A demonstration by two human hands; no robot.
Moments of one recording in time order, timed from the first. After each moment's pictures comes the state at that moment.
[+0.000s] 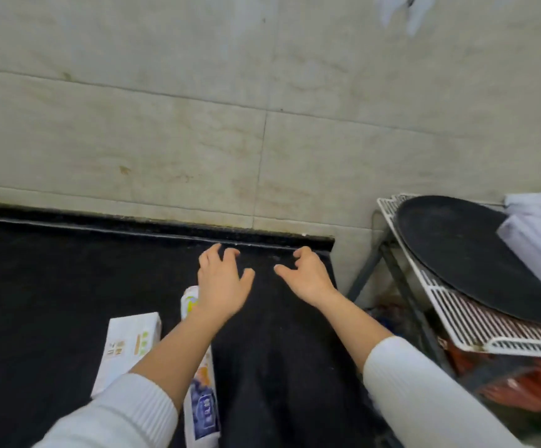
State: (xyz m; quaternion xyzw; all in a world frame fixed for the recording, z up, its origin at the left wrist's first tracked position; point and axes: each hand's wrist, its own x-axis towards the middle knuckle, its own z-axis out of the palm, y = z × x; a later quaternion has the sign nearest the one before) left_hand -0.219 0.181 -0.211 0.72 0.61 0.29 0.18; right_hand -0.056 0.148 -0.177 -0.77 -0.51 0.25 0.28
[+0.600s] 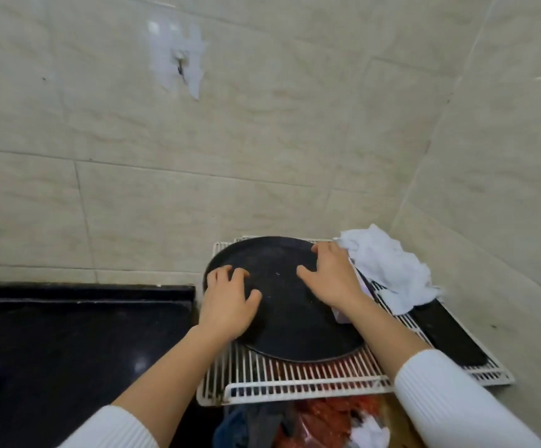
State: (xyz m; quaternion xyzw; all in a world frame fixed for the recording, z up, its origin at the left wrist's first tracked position) left_hand 0.140 0.098 -0.134 0.79 0.49 0.30 0.20; right_hand 0.324 0.047 -0.069 -0.80 -0.55 0.00 0.23
